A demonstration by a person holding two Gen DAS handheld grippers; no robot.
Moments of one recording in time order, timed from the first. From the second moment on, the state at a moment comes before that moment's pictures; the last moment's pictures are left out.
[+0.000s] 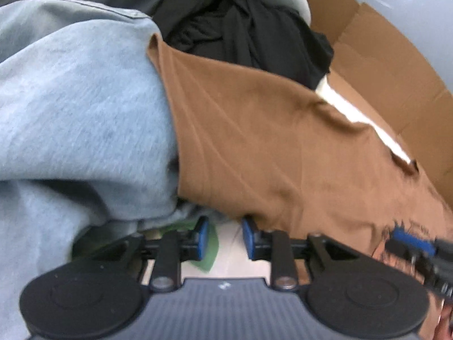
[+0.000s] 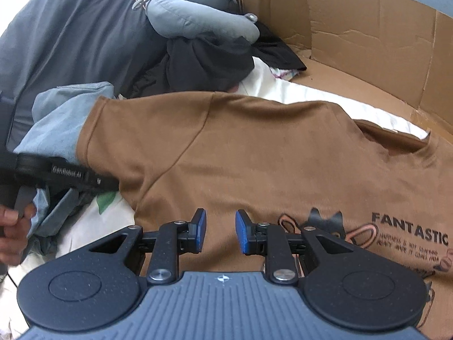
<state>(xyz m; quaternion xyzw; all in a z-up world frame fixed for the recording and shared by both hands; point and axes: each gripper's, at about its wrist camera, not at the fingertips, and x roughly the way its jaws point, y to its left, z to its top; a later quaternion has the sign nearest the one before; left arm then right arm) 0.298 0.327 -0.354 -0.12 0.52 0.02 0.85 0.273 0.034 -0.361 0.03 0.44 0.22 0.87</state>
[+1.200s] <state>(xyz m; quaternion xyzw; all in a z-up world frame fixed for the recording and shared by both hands) 0.308 0.316 -0.334 -0.06 0.45 0.00 0.89 0.261 0.039 -0.372 0.05 0.46 0.21 0.86</state>
